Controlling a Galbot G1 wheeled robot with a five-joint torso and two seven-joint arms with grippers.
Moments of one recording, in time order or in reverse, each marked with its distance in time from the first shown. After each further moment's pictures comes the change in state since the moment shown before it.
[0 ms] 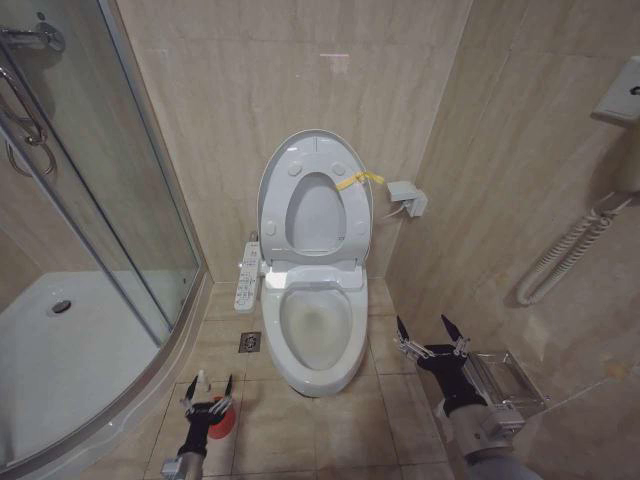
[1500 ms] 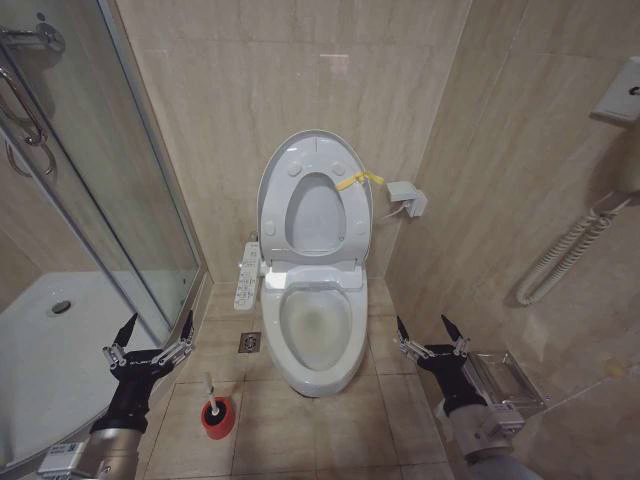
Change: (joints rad) left arm 0.505 0.007 -0.344 -1.195 0.063 0.678 -0.212; right arm 0.000 0.000 0.000 0.000 0.000 0.000 0.000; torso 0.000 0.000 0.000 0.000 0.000
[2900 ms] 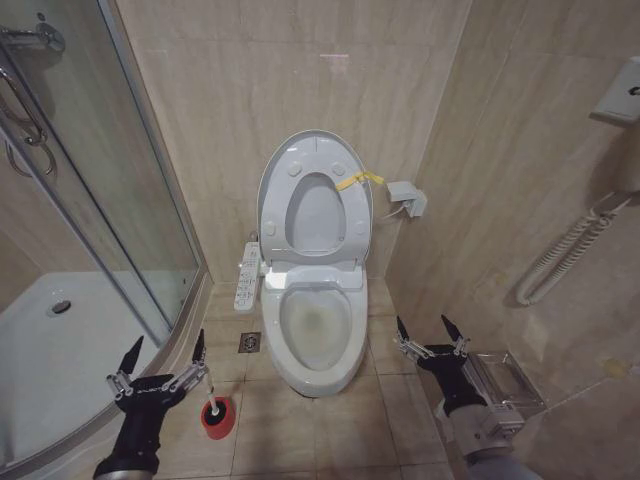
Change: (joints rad) left arm 0.177 -0.011 0.145 -0.125 0.097 -0.005 -0.115; right arm 0.000 0.000 0.000 0.000 0.000 0.000 0.000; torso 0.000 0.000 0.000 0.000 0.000
